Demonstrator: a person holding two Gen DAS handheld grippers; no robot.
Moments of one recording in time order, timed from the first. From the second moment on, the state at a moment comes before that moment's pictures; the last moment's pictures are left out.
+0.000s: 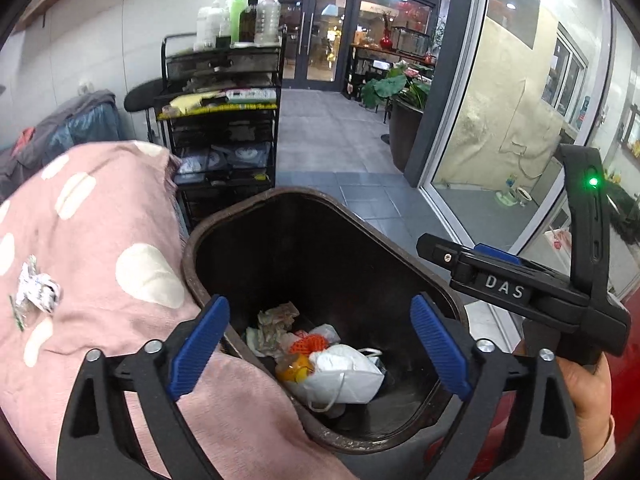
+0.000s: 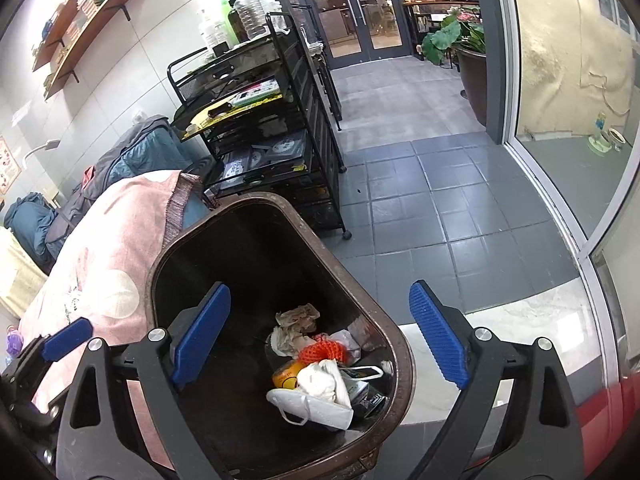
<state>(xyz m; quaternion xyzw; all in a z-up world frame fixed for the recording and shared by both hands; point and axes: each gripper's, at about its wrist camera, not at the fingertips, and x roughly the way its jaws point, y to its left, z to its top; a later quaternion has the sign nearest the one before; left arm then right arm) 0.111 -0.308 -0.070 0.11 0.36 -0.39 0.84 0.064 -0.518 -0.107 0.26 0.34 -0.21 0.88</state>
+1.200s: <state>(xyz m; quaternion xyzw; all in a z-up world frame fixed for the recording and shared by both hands) 0.124 -0.145 0.011 0.06 0.25 -0.20 0.95 0.129 -0.383 -0.048 0.15 0.30 -0.02 0.94</state>
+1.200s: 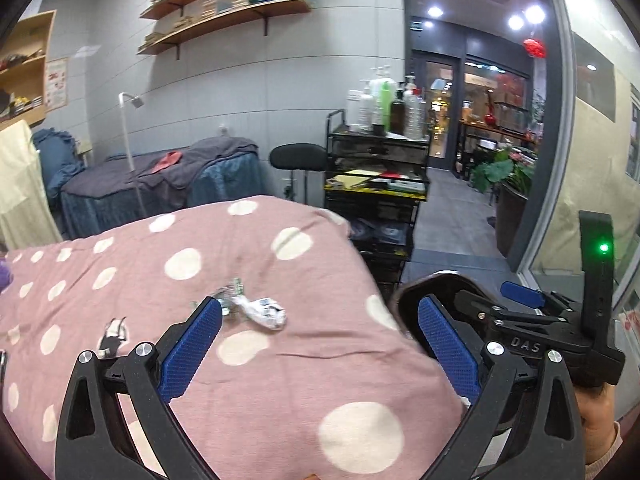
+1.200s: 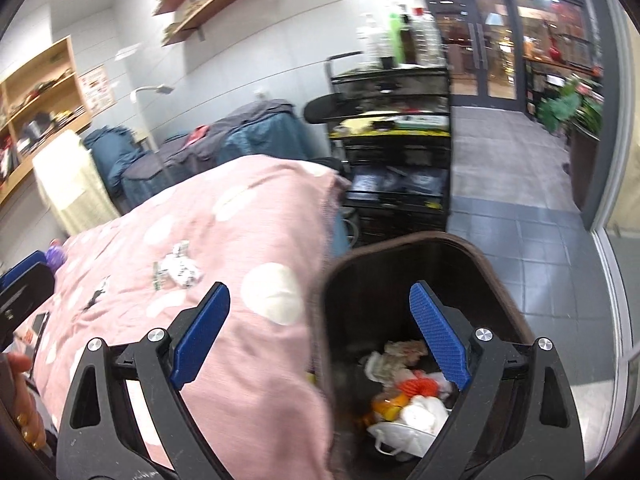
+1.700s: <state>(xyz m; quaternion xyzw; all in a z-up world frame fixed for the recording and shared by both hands) 0.173 -0.034 -0.015 0.03 0.31 -0.09 0.95 0.198 -0.287 -0.038 0.07 0.34 0.09 0.93</state>
